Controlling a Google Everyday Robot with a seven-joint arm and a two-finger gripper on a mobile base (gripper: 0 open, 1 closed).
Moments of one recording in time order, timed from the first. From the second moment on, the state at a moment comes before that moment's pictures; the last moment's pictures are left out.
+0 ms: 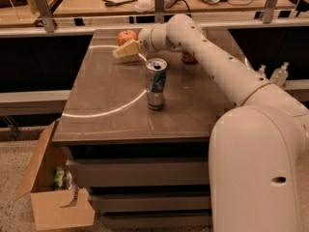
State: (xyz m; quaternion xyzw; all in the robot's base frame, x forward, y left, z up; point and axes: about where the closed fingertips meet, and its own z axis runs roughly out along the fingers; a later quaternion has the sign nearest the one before) arm 0.868 0.074 0.866 -0.40 0.72 0.19 0.54
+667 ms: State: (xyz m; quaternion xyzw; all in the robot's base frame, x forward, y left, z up) arm 0.874 0.075 0.861 -0.39 0.73 0.20 0.53
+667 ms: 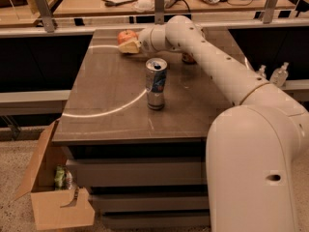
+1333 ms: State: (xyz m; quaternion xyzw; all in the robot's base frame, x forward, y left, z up) arm 0.854 0.066 0.880 -0.39 0.71 0.21 0.54
